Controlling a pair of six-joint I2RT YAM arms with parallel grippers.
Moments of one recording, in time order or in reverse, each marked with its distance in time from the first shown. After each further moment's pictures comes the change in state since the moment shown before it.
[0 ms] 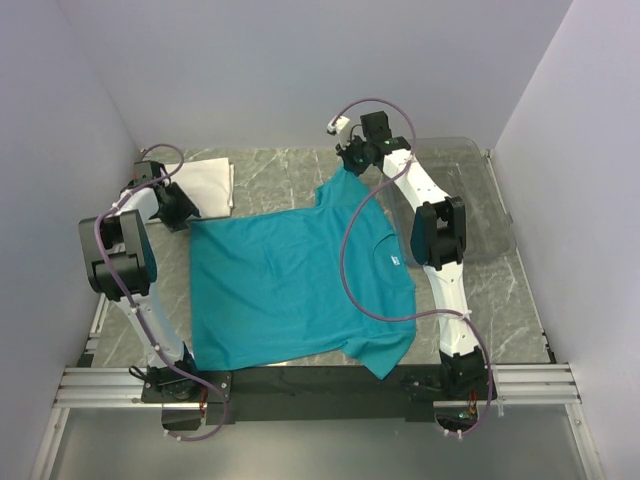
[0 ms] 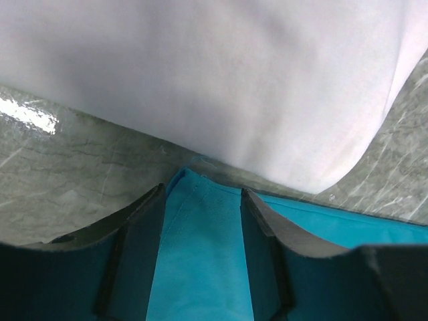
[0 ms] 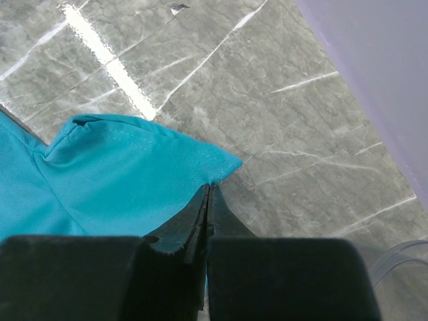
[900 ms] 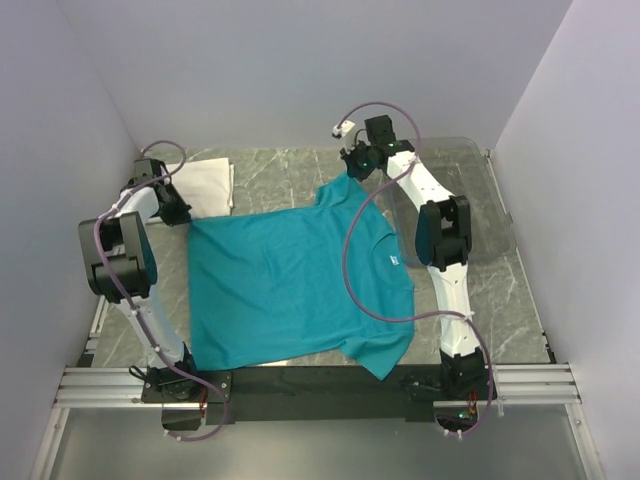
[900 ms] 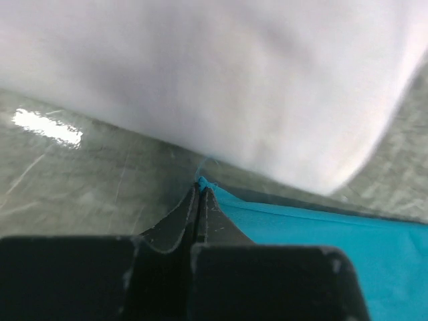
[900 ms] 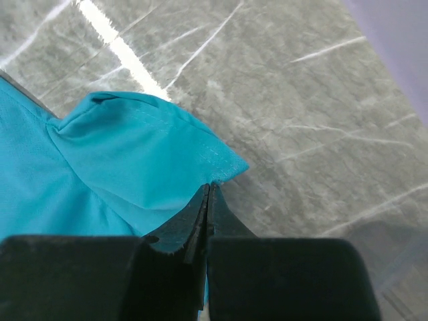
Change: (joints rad) left arm -0.006 0.005 0.010 0.000 -0.044 0.056; right arm -0.010 -0.046 -0.109 0.008 -0.014 0.032
